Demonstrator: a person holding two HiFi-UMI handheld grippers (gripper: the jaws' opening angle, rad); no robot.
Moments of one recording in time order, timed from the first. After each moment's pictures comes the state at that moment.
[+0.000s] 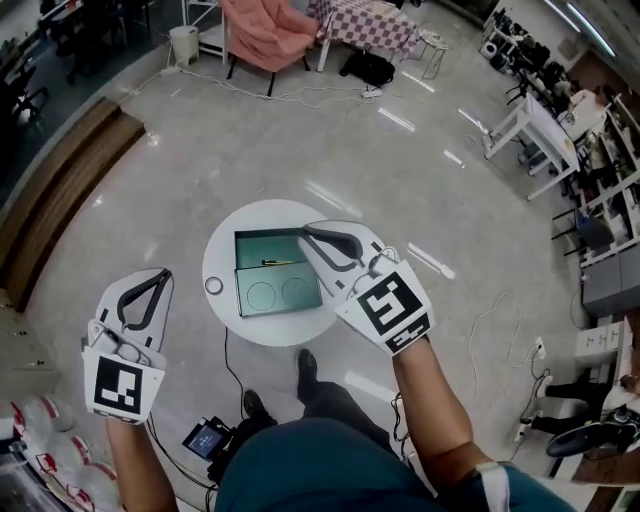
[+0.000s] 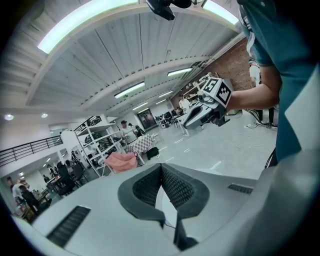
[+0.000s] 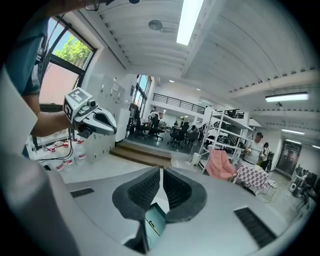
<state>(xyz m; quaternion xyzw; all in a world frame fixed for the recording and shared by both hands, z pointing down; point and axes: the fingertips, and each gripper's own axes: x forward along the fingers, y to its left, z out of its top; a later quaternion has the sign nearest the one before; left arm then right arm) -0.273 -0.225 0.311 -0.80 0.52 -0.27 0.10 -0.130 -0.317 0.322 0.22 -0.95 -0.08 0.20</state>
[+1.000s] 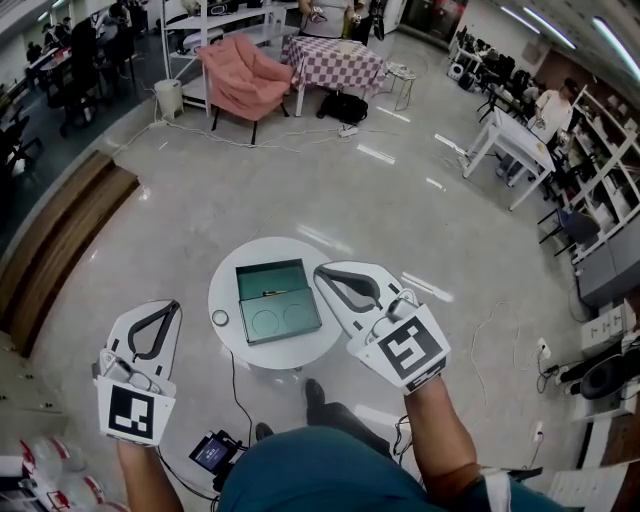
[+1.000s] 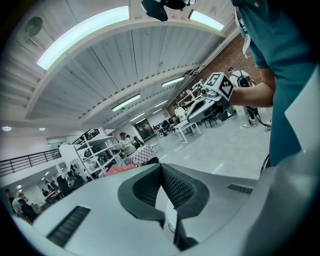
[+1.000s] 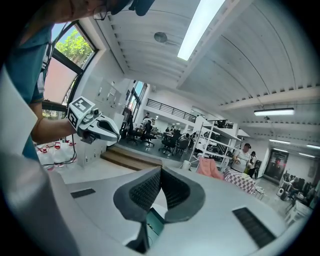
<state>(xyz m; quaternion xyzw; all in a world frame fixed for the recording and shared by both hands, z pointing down) -0.279 -0.138 0.244 -0.82 0.49 -0.25 0.18 -0.114 -0.205 0.234 0.27 -0.94 -0.13 0.17</state>
